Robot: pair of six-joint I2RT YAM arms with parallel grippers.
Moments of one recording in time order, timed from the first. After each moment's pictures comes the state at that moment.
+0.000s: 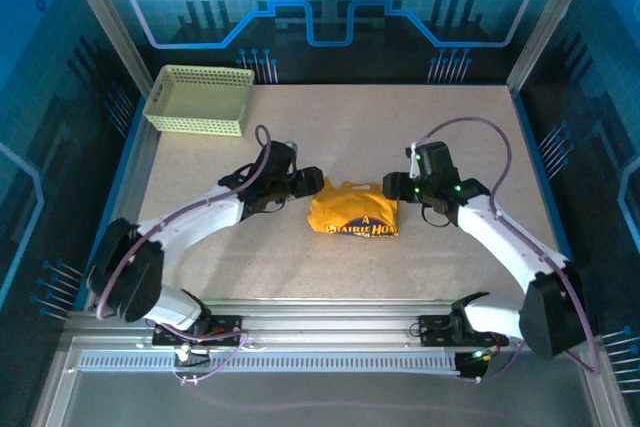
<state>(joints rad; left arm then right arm) -0.58 1.44 0.93 -0.25 0.06 -0.76 0.35 1.21 0.82 -0.47 -0.09 0.38</state>
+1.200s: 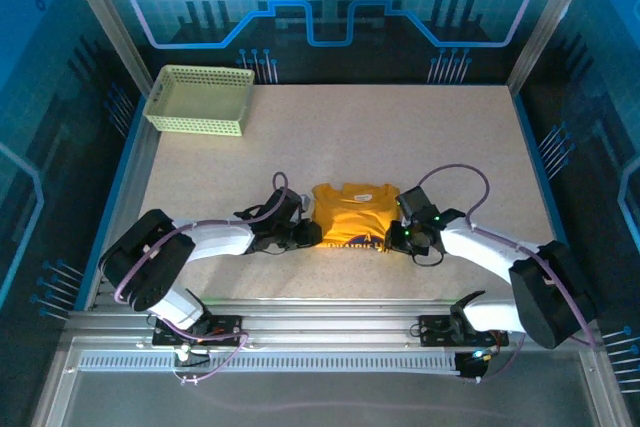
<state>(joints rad) -0.66 1.55 0.62 -0.01 0.28 -0.82 0.48 1.29 0.57 -0.50 -0.09 0.70</state>
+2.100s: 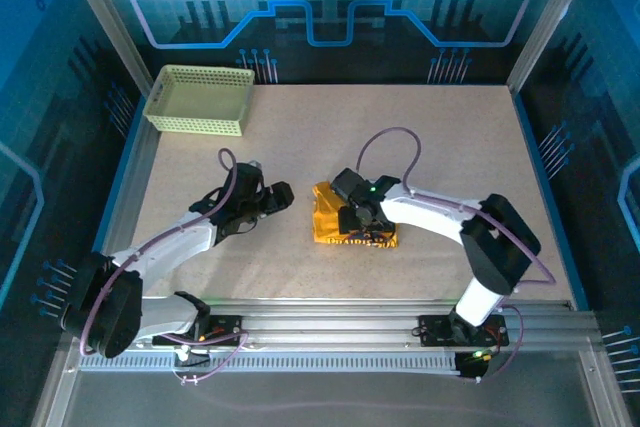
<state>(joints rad) -0.43 1.25 0.66 -0.22 0.03 -0.80 0.77 1.70 1.08 -0.78 0.21 0.76</state>
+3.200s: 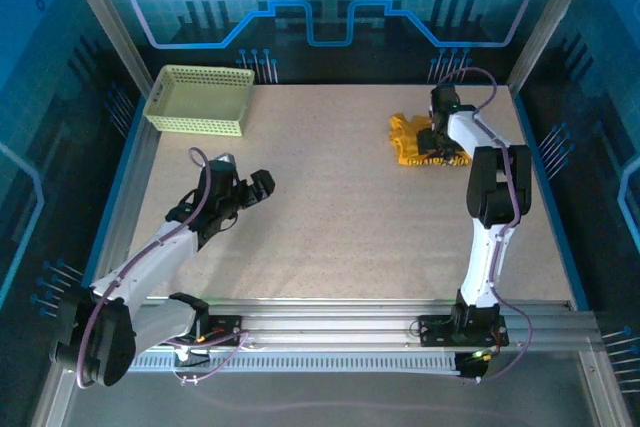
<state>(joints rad) -0.28 1.10 0.64 -0.24 -0.02 -0.73 0.01 2.15 1.68 -0.72 0.24 -0.02</state>
